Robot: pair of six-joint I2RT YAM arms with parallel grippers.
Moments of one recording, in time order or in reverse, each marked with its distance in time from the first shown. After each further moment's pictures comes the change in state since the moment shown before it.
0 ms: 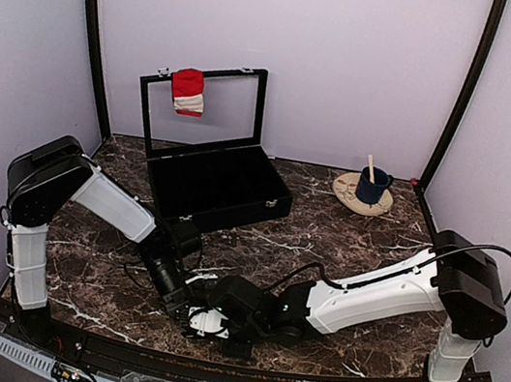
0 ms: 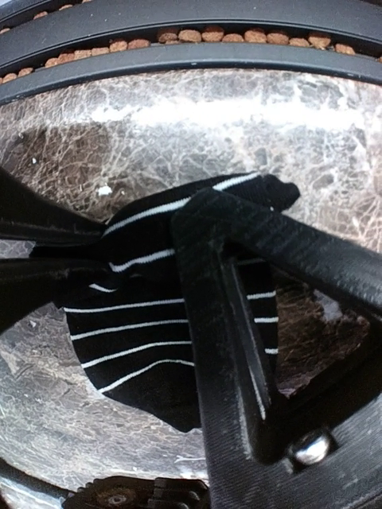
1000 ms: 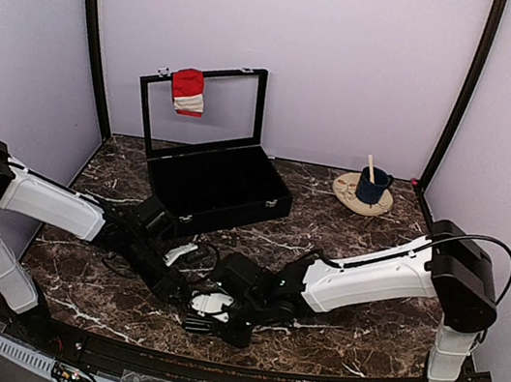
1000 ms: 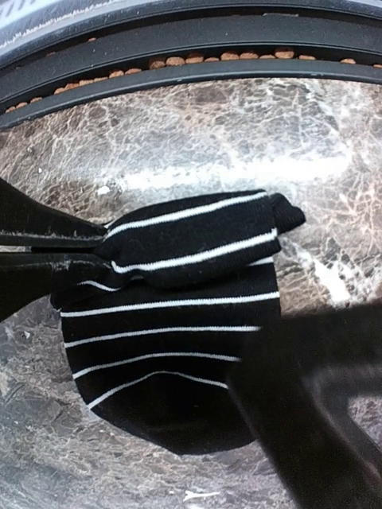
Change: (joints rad) left arm 0.044 -0.376 -0.229 0.280 -0.318 -0.249; right arm -0.087 0.031 0.089 -0.116 -0.199 0.120
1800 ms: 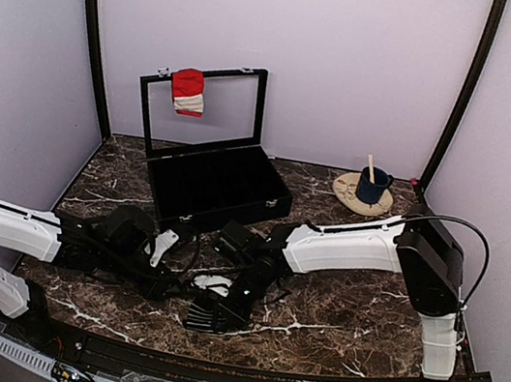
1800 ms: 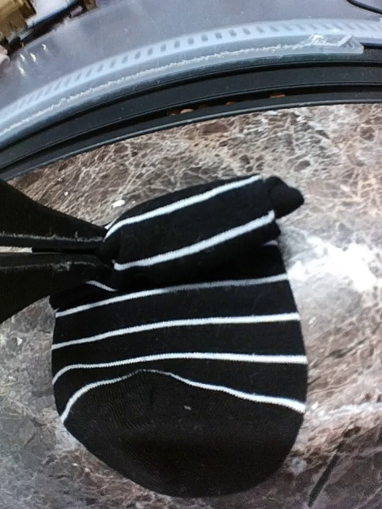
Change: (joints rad) left arm -0.158 -0.351 -0.180 0.122 -0.546 -0.167; right arm -0.154 0.172 0.280 -0.344 -0.377 0.055
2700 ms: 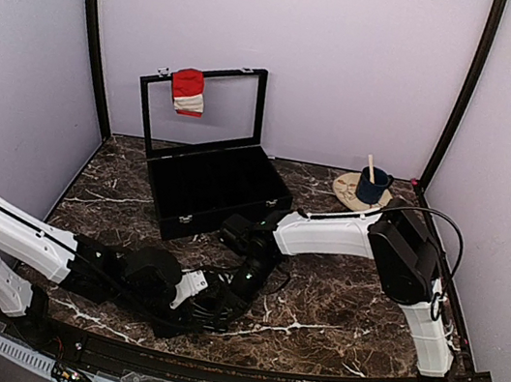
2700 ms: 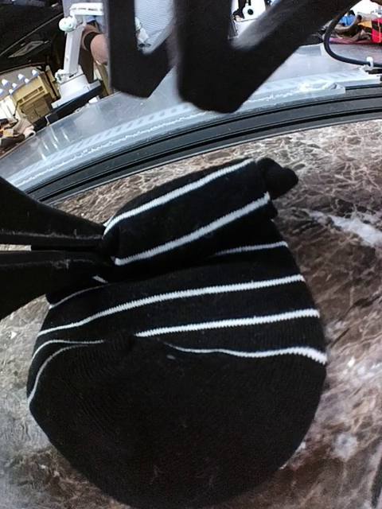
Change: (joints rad) left arm -0.354 0.106 0.078 -0.012 -0.218 0.097; right arm -0.105 0.170 0.188 -0.225 -0.297 0.010
